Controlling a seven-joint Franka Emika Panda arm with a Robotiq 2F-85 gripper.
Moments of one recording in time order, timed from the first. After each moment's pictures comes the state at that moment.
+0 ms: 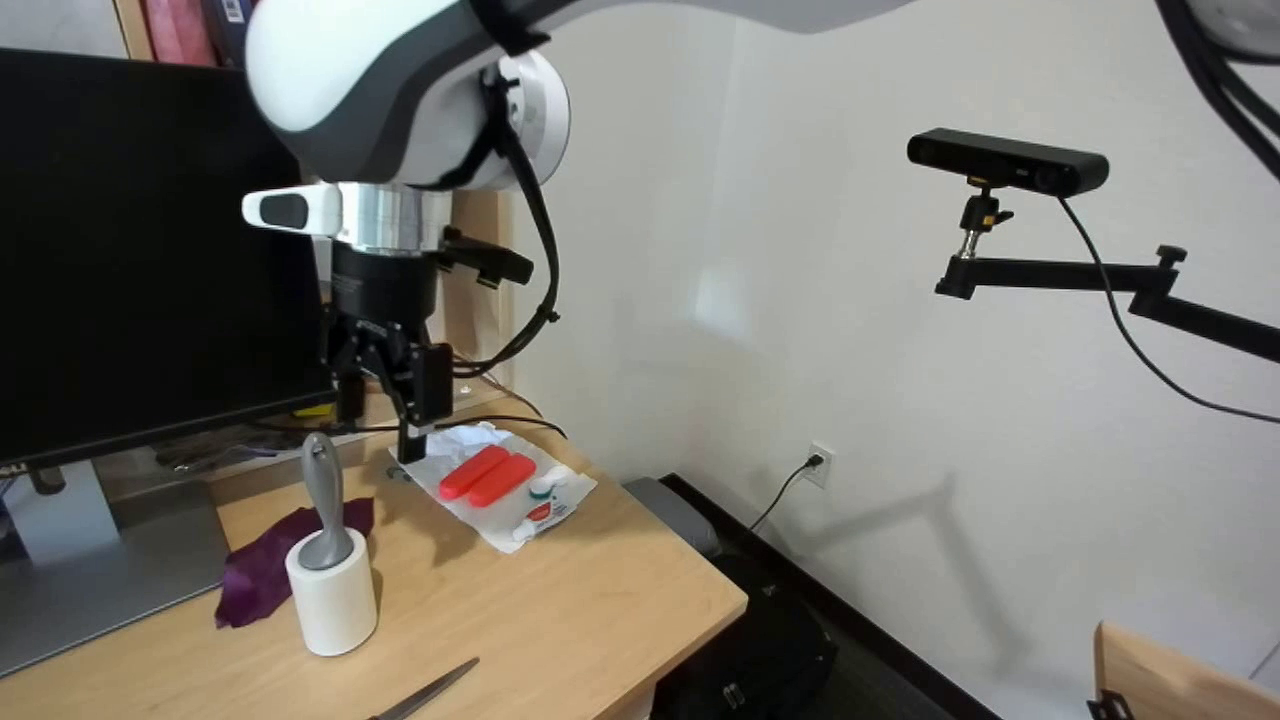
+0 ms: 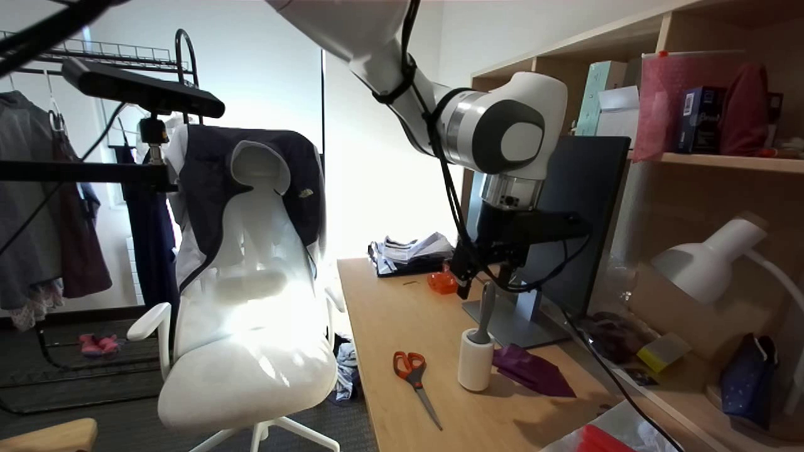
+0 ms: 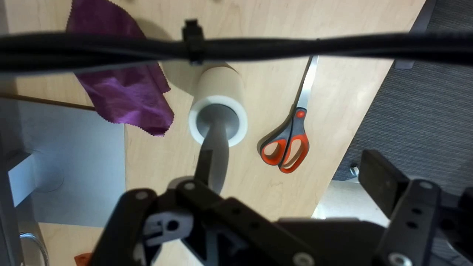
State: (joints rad) arm -0.01 0.67 0.17 -1.40 0.06 2.08 -1.46
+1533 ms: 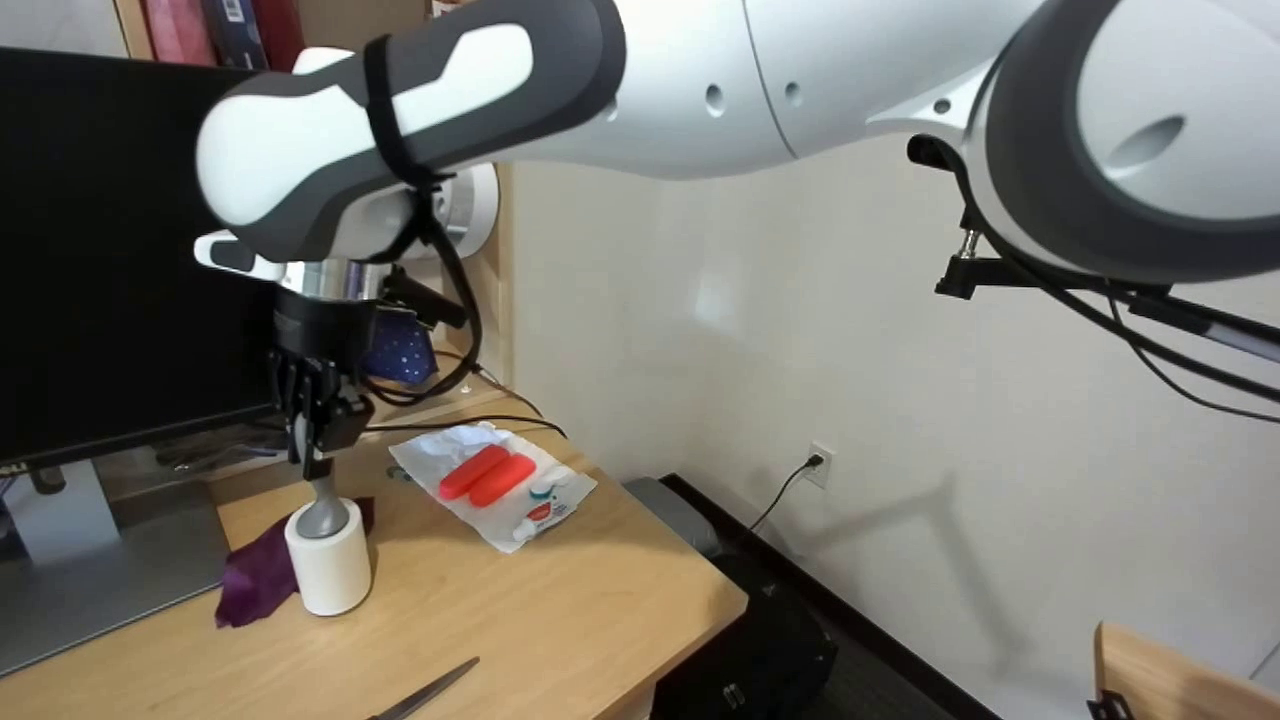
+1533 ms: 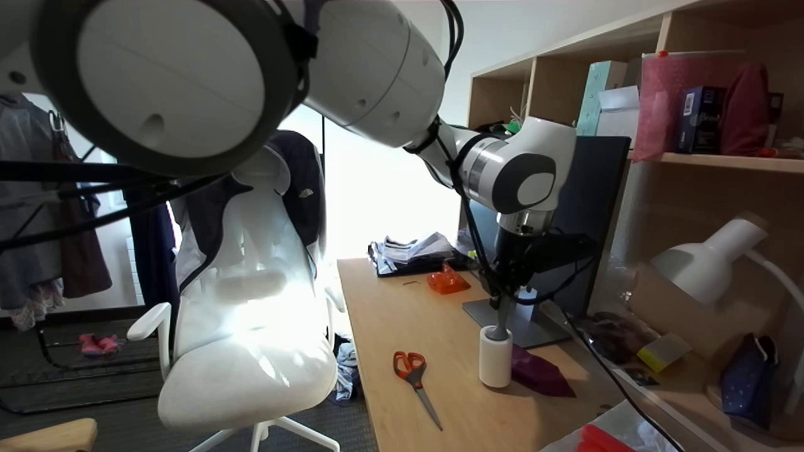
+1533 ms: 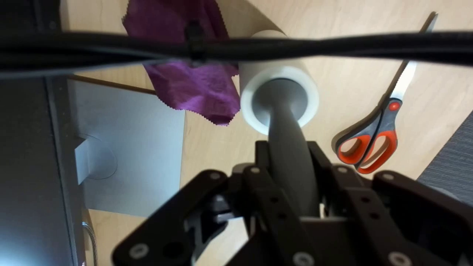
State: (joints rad) arm 0.03 0.98 0.18 -1.01 0.06 2.10 -1.46
